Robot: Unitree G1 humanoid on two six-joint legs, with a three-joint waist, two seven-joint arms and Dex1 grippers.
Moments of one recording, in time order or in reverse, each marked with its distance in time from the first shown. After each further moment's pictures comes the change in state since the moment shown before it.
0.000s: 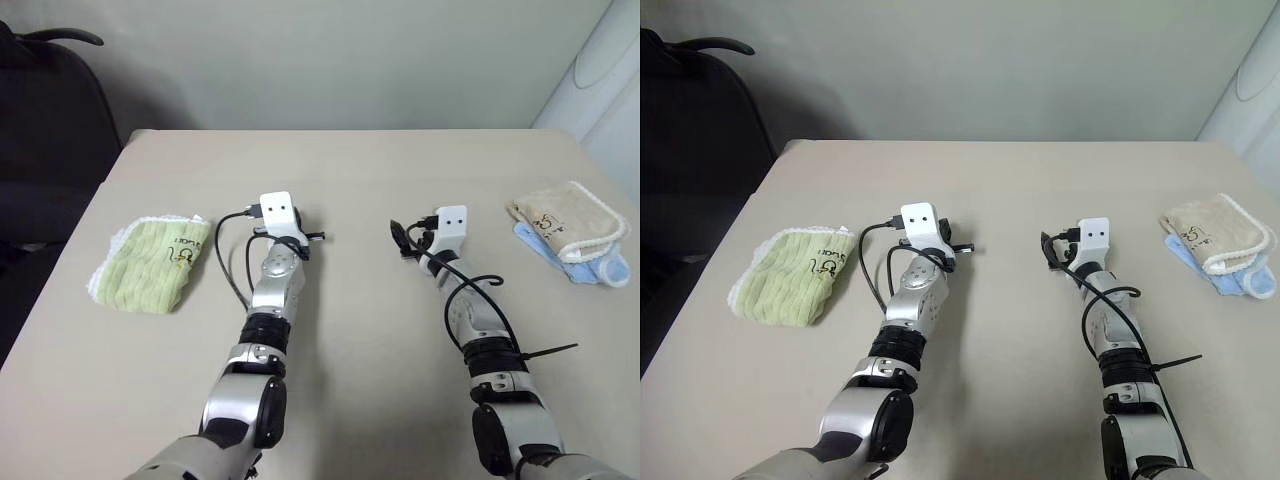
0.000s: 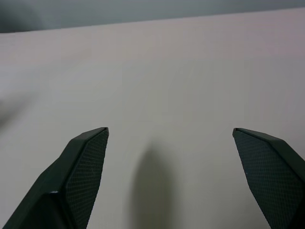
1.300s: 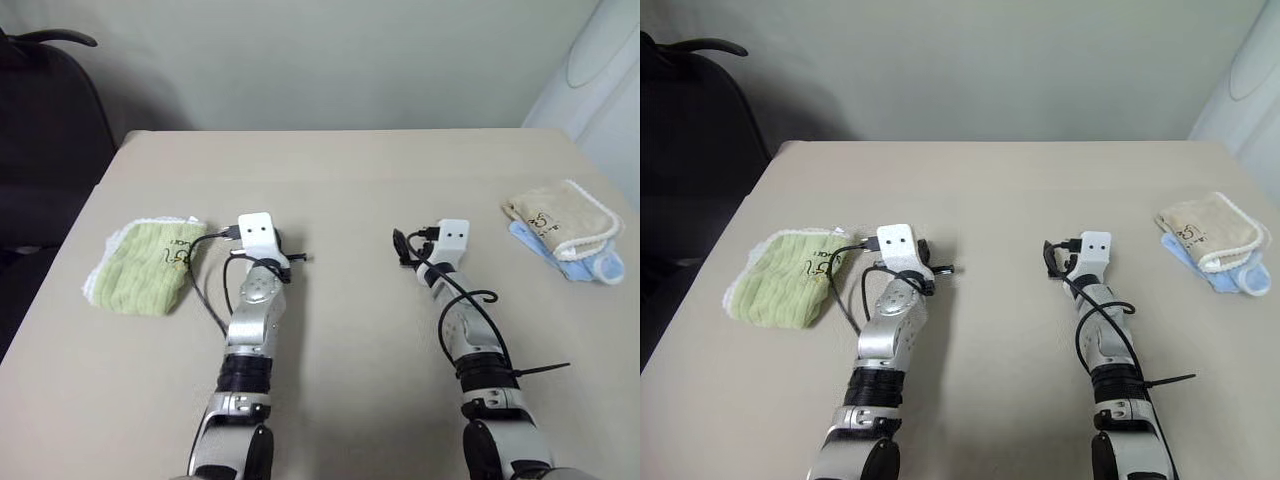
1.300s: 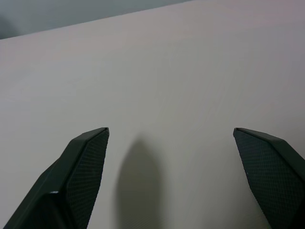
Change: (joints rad) left arm 0.304 0.020 -0.036 -0.513 0.029 0.269 0.040; right arm 0.097 0.091 -0.015 -0.103 0.008 0.035 -0.090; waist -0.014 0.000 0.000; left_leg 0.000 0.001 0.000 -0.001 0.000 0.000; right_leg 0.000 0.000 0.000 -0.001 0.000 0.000
